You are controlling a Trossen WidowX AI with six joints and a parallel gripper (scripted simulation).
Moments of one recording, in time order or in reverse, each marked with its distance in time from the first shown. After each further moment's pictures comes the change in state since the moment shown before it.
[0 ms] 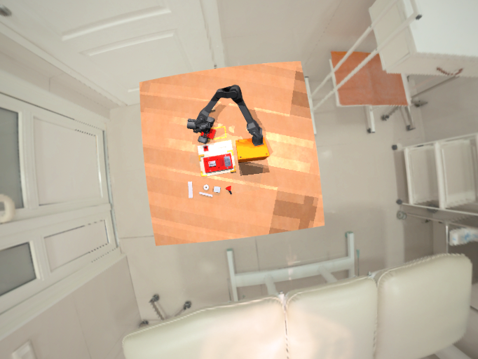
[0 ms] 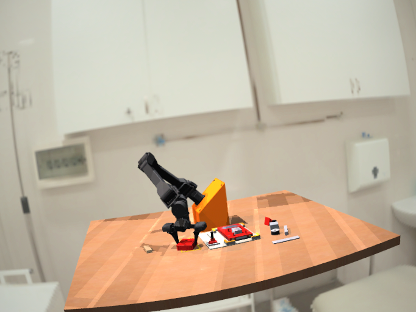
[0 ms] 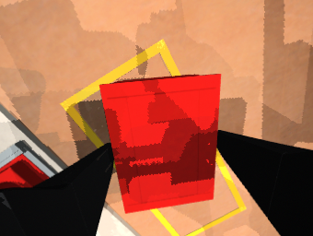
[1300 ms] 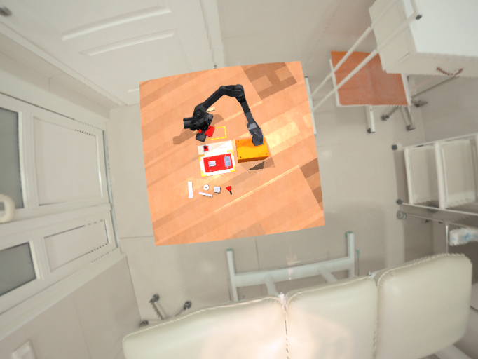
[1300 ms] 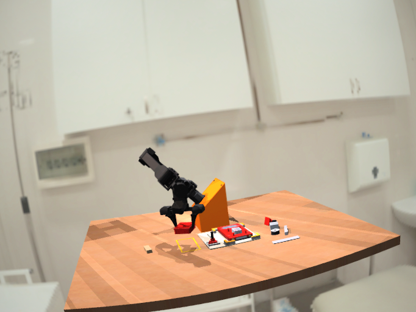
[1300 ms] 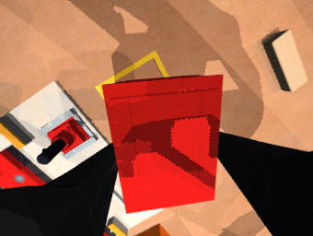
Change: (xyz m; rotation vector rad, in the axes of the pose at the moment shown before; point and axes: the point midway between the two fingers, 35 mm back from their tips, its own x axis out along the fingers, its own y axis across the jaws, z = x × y) arm -0.077 0.002 -0.001 -0.008 0.008 0.008
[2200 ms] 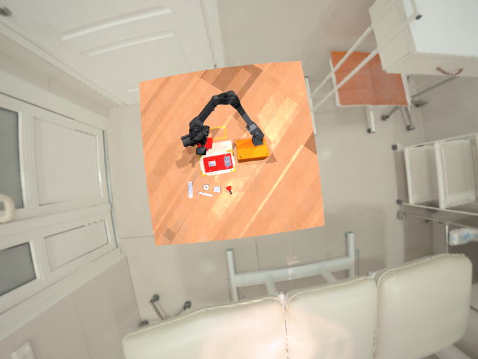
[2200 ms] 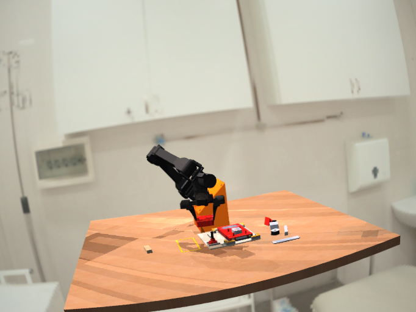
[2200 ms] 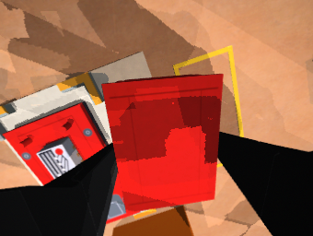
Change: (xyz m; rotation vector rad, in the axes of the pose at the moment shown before) arm -0.022 0.088 -0.025 -0.204 -0.005 0.019
